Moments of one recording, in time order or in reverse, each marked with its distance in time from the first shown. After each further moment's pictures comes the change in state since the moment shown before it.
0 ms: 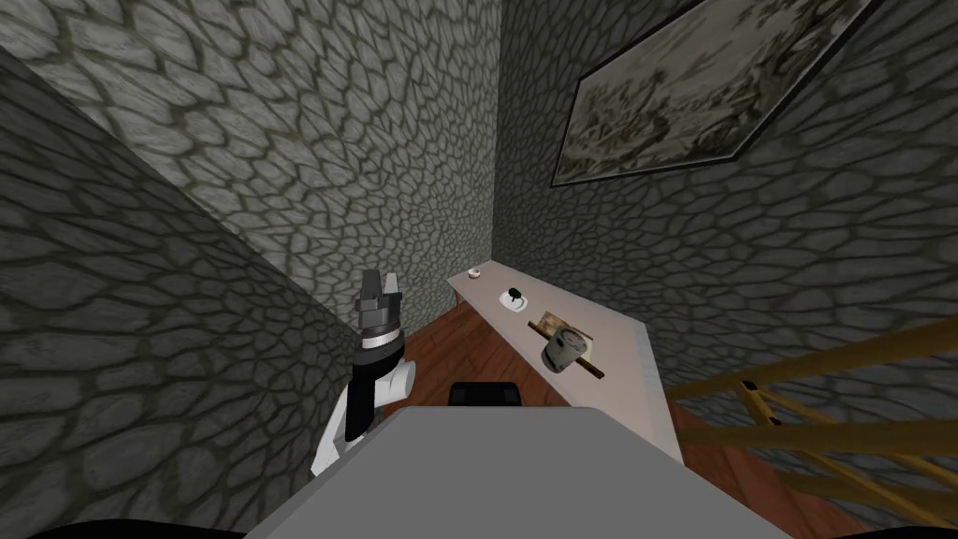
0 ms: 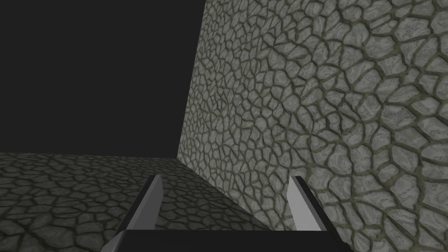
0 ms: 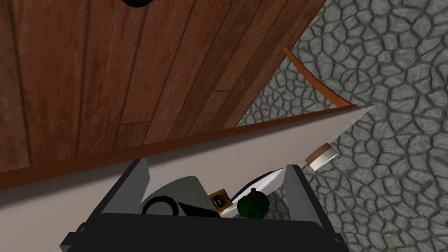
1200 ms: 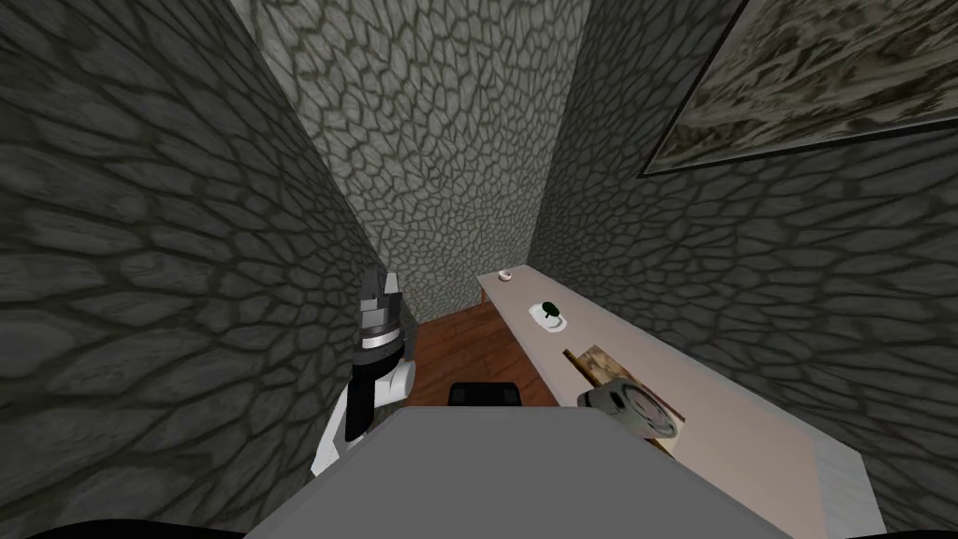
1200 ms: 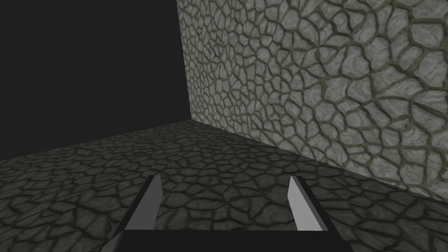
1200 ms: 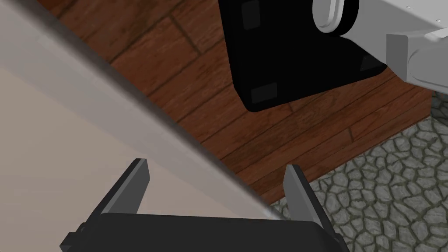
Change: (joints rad) left arm 0.000 0.000 0.000 0.000 0.000 0.000 0.000; right arm -0.049 -0.190 0.166 0.376 0.155 -0.052 -0.037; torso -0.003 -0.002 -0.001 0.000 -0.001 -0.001
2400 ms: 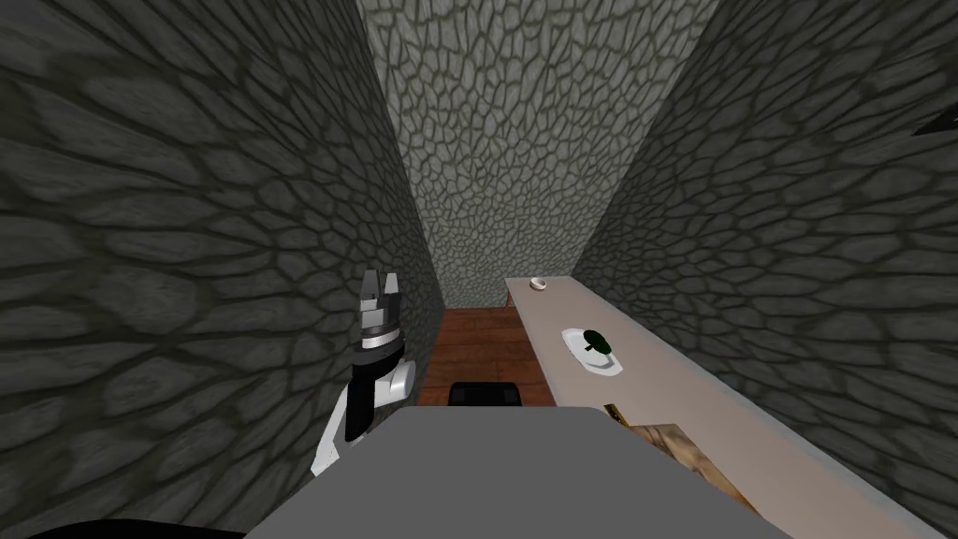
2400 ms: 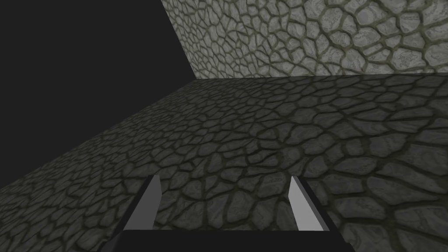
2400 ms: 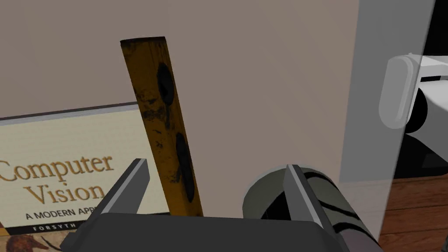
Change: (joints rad) left arm 0.000 0.000 0.000 0.000 0.000 0.000 0.000; right arm -0.118 -0.085 0.176 0.339 0.101 -0.042 -0.026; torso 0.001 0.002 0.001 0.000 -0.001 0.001
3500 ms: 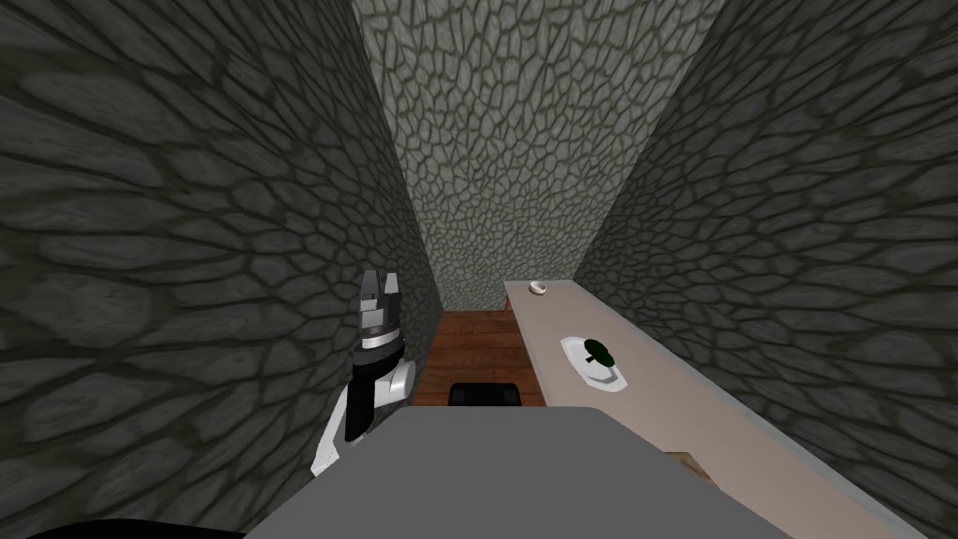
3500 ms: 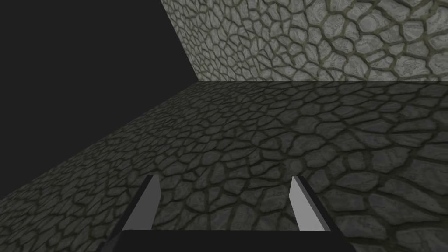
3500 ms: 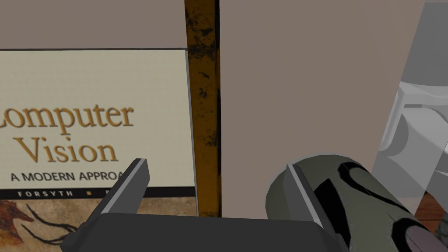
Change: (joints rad) left arm 0.000 0.000 0.000 0.000 0.000 0.000 0.000; right arm 0.004 0.072 -0.104 0.029 0.159 0.013 0.062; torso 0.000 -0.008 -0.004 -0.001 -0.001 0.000
